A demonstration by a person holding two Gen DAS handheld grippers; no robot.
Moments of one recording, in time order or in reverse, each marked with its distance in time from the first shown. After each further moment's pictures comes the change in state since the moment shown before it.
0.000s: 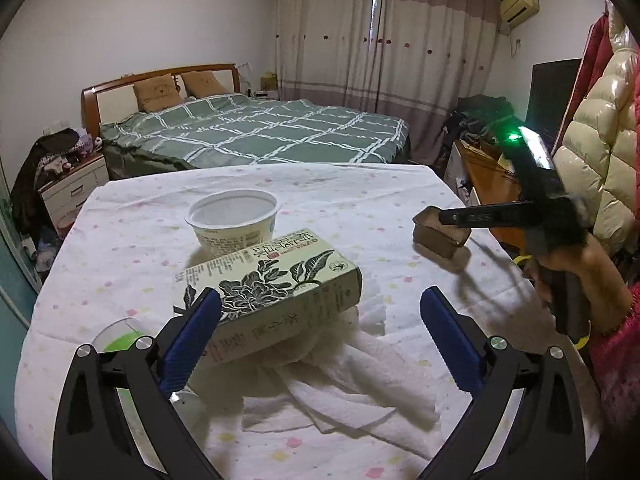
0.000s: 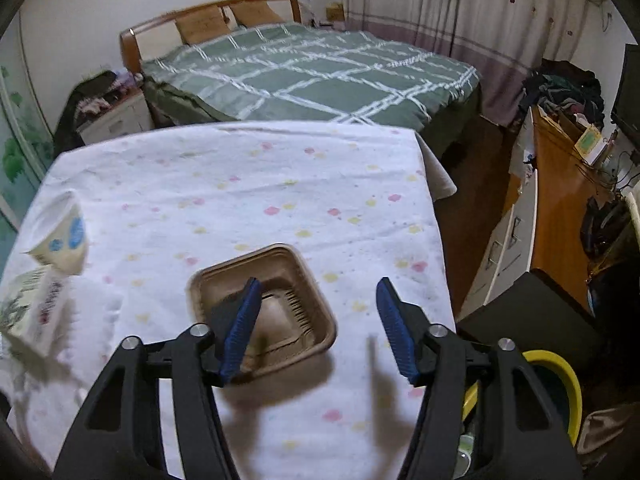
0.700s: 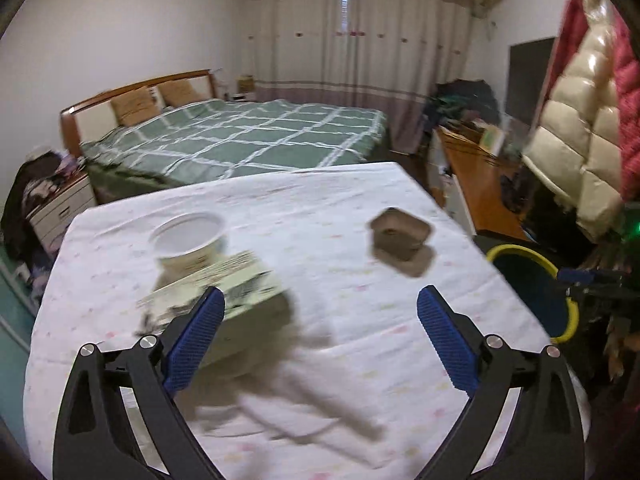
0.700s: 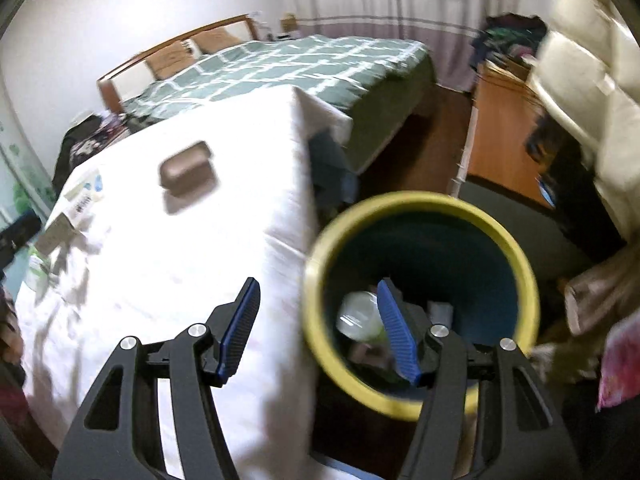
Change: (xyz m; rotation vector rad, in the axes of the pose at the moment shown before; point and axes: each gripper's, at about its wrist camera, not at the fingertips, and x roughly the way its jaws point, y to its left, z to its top) left arm -0.006 -0.033 0.018 0.072 0.013 -0.030; right arm -0.122 -0.085 -0.142 0.163 -0.079 0.050
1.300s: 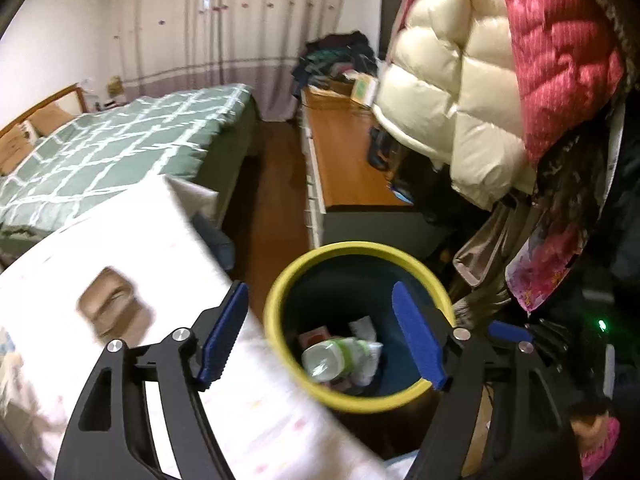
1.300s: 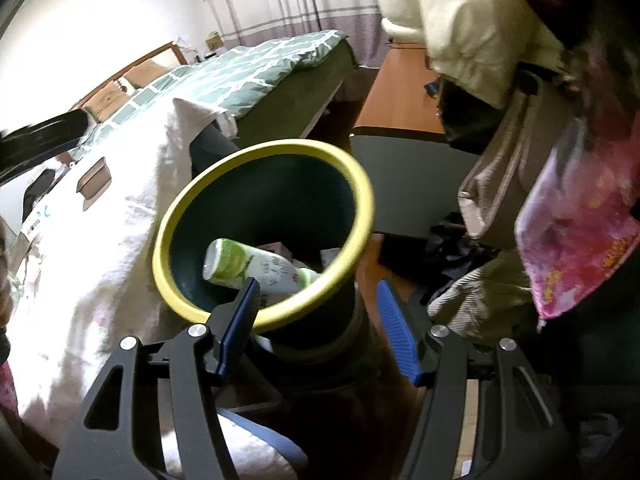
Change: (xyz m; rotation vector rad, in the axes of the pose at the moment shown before) left arm 0.054 -0.270 0.049 0.247 0.122 -0.353; right arm -0.048 -0.152 -0.102 0.245 -0.009 -0.125
